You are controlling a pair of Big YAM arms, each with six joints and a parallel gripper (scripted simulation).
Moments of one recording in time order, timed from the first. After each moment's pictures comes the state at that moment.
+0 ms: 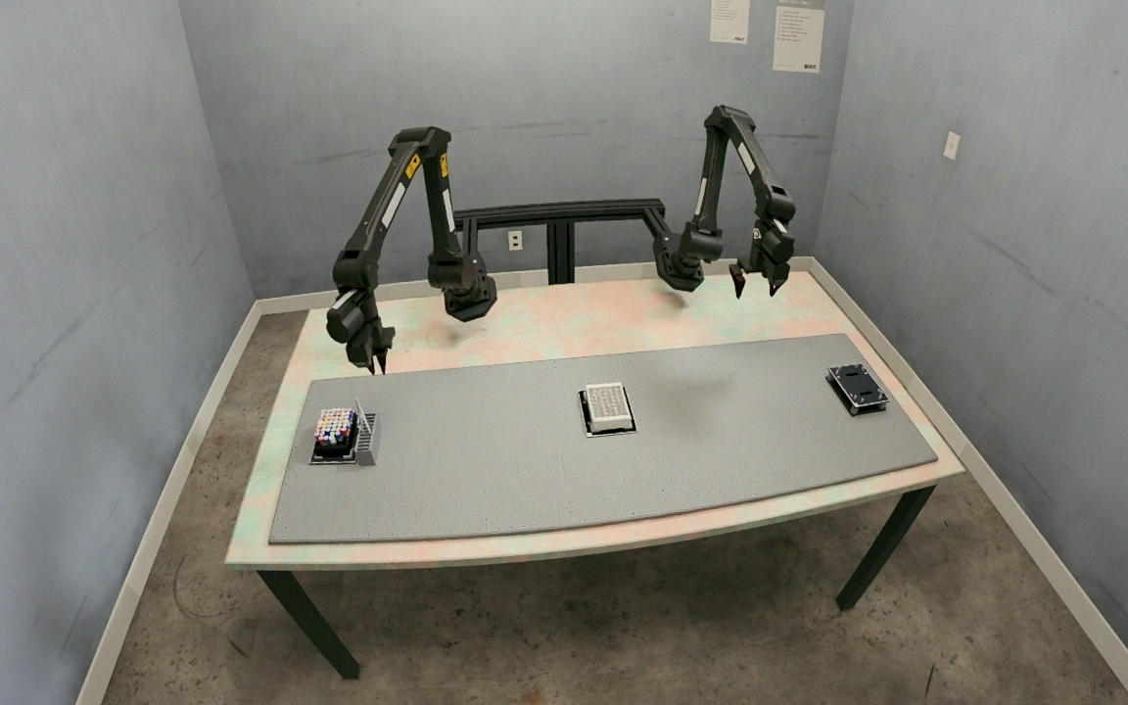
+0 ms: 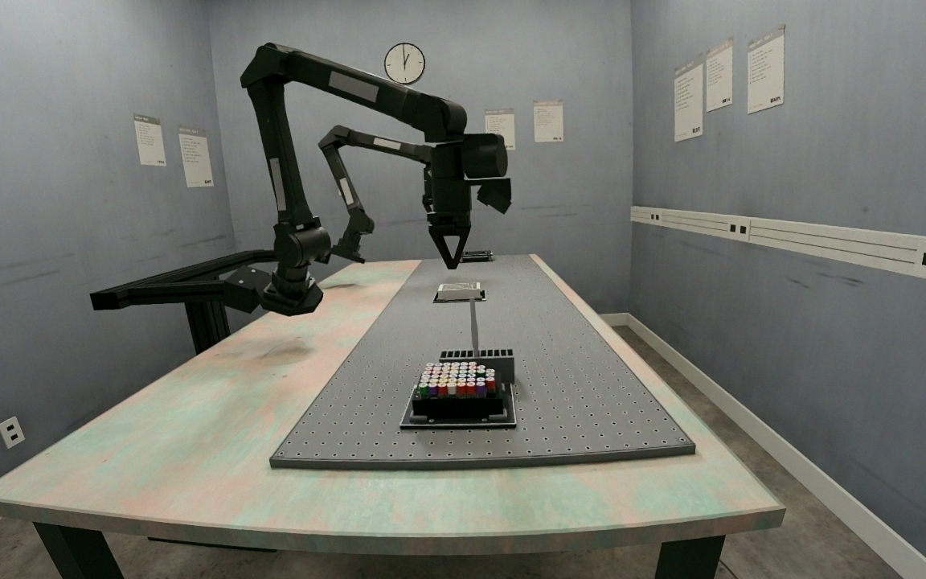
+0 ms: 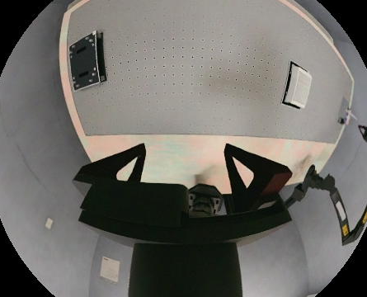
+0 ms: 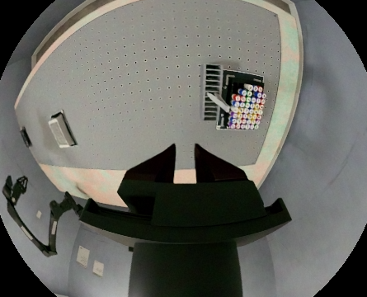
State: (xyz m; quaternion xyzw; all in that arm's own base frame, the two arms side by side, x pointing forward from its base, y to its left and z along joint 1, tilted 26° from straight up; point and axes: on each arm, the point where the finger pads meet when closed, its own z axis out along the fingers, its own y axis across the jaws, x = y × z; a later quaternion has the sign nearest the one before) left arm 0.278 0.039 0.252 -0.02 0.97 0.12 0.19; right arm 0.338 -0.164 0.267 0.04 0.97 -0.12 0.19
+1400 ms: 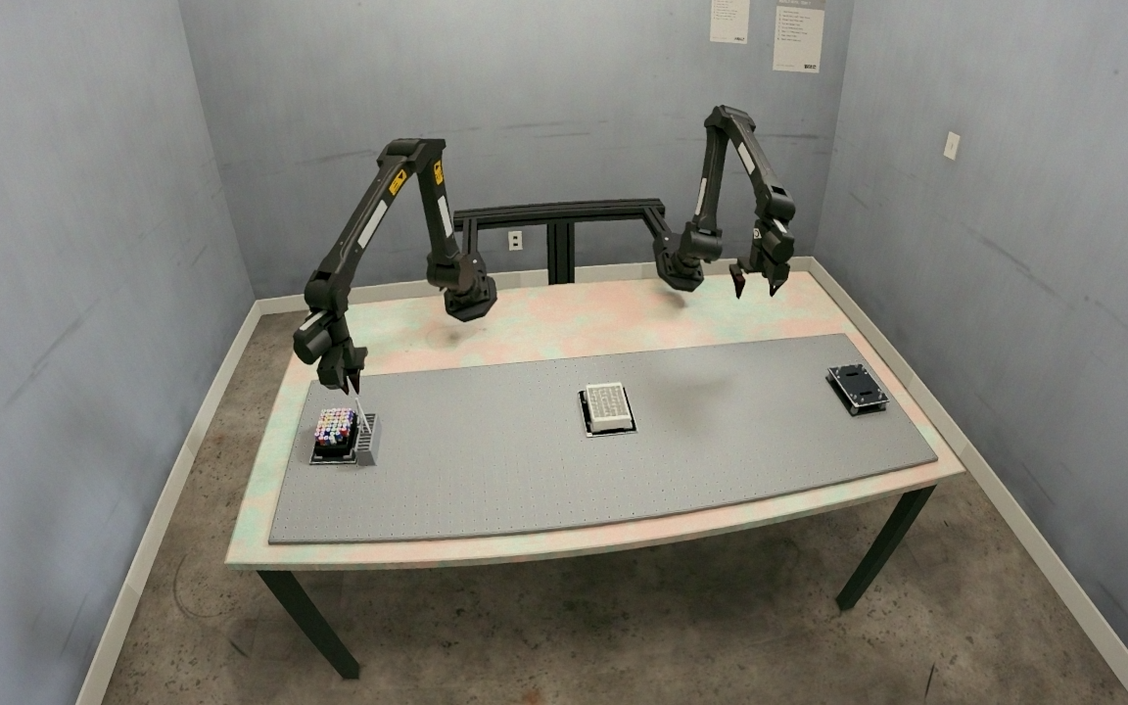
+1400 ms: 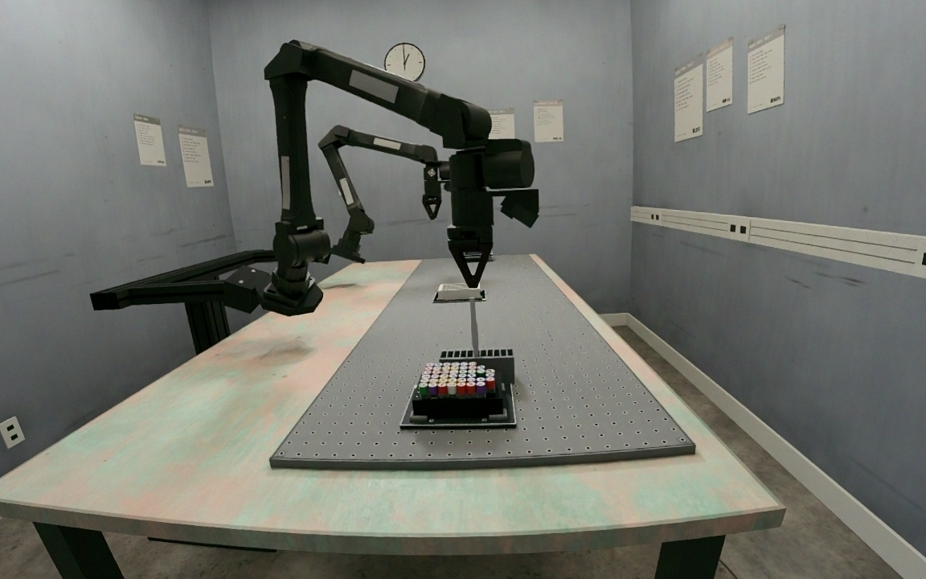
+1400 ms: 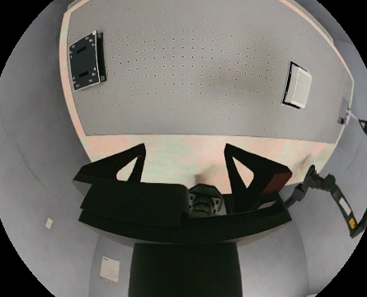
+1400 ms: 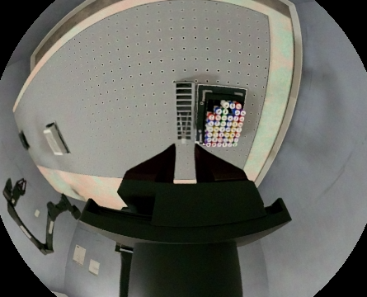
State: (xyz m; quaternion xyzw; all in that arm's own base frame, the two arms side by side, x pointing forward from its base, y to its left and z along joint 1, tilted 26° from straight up) left arm 0.278 0.039 0.252 -0.02 0.97 0.12 0.19; right arm 0.373 -0.227 0.276 0.03 0.97 -0.12 0.19
